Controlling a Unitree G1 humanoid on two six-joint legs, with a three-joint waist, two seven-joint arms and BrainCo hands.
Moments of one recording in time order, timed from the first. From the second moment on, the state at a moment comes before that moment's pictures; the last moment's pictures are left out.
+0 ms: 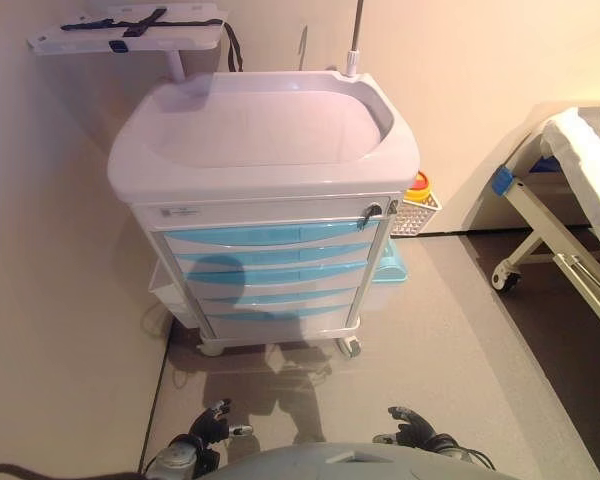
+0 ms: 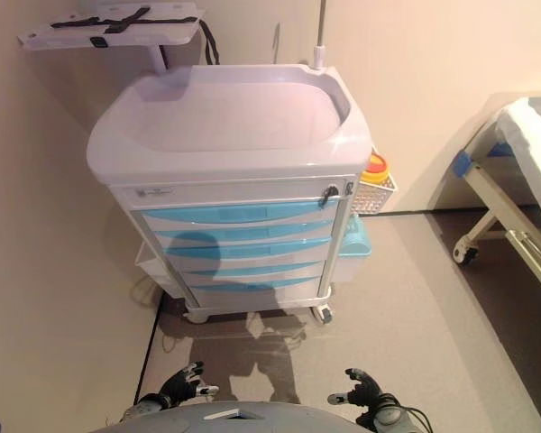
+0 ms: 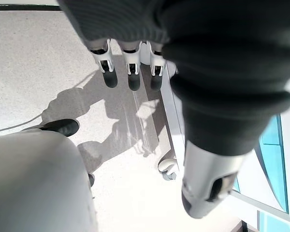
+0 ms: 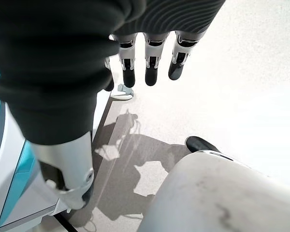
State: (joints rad) left arm 0.01 0.23 -0.27 1.25 -0.18 -0.26 -0.13; right arm -0.01 -0.22 0.29 1.28 -0.08 -0.24 0.01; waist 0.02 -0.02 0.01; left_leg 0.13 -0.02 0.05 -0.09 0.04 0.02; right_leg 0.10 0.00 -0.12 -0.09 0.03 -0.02
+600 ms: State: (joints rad) left arm 0.01 0.23 -0.27 1.27 -0.18 -0.26 -0.11; right arm -0.01 -0.22 0.29 1.29 -0.08 -0.24 0.02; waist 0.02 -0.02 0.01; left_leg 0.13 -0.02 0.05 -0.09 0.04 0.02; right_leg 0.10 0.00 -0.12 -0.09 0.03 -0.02
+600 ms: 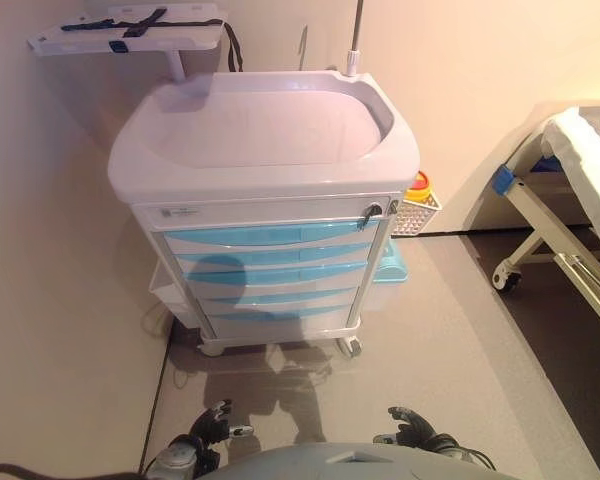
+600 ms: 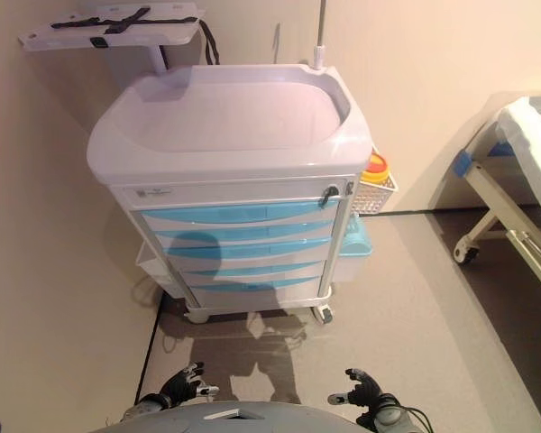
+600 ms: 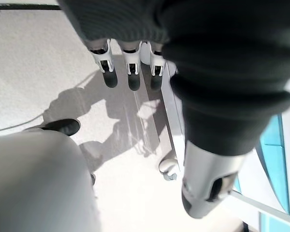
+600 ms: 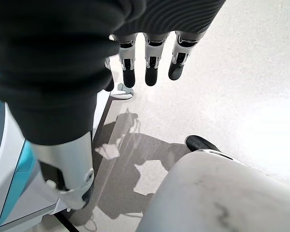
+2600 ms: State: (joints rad) left arm -0.45 0.34 -0.26 0.87 -0.81 -0.48 -0.22; right arm -0.31 -0.33 0.33 1.18 0.08 -0.24 -0.04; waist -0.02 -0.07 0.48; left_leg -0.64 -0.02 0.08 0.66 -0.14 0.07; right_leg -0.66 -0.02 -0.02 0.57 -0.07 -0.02
